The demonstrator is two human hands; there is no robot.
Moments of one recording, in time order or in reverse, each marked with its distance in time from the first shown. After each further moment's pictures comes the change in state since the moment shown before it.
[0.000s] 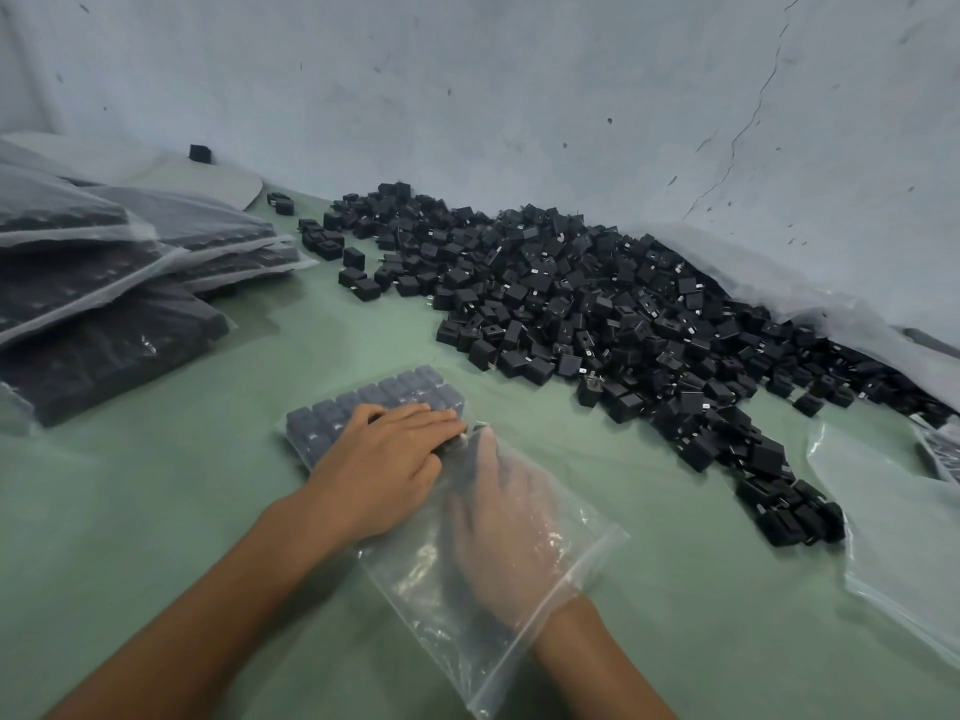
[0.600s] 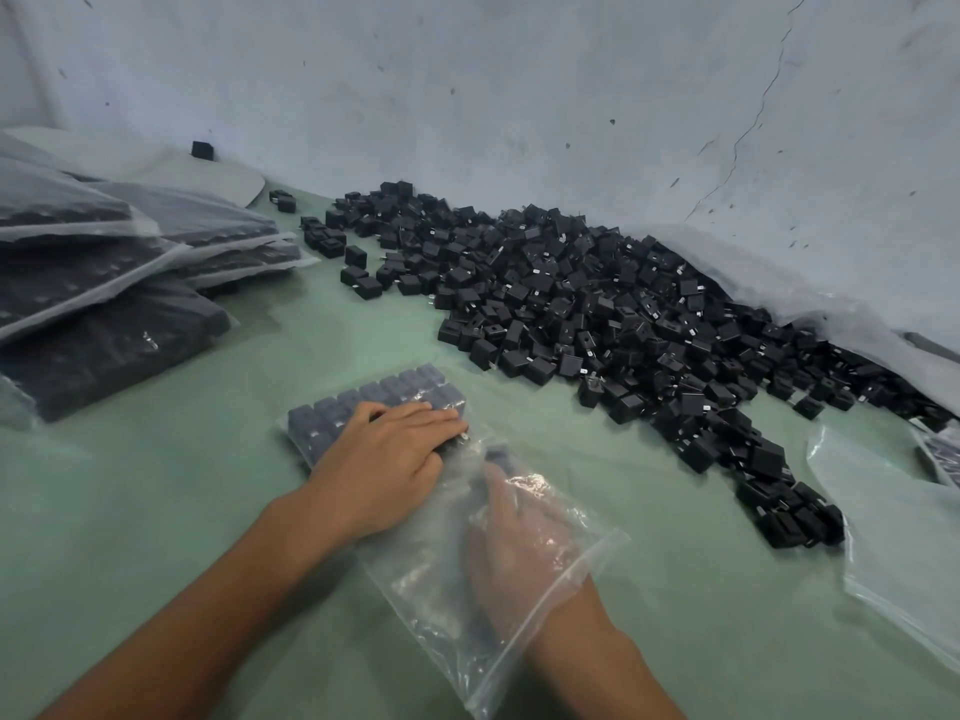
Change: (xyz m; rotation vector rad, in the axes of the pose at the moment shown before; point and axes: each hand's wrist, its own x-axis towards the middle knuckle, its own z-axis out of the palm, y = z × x) left_hand -0.001 0.002 -0.002 -0.004 0.016 0.005; right_hand -0.010 0.011 -0.006 0.131 -0.225 0.011
